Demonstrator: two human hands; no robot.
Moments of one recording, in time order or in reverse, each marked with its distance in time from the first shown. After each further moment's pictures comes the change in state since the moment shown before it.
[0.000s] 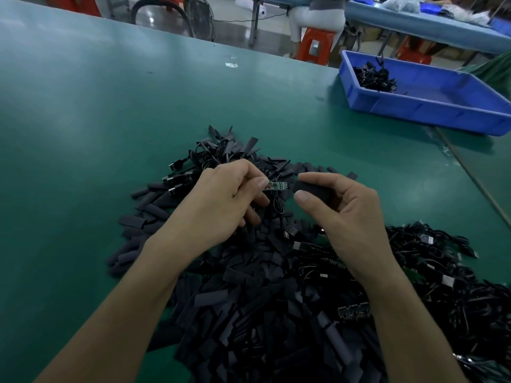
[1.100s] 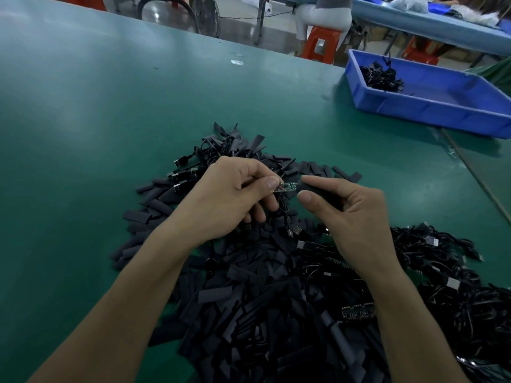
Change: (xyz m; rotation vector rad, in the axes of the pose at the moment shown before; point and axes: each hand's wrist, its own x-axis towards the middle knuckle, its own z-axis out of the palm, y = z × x) left_hand 0.000 0.004 -0.004 -0.168 -0.048 -0.023; right_hand 0.001 0.005 -0.001 -0.101 0.018 -0.064
